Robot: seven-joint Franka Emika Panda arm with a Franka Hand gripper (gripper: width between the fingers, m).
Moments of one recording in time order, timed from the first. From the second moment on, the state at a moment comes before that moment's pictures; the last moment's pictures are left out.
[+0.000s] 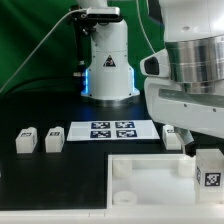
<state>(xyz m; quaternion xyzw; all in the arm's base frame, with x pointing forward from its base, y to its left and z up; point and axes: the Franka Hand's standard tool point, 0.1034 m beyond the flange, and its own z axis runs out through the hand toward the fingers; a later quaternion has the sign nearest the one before) 0.621 0.121 0.079 -0.91 0.40 0.02 0.07</state>
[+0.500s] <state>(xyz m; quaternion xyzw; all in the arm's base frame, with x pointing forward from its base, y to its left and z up) 0.624 0.111 0.075 -1.00 -0.01 -0.02 0.04</state>
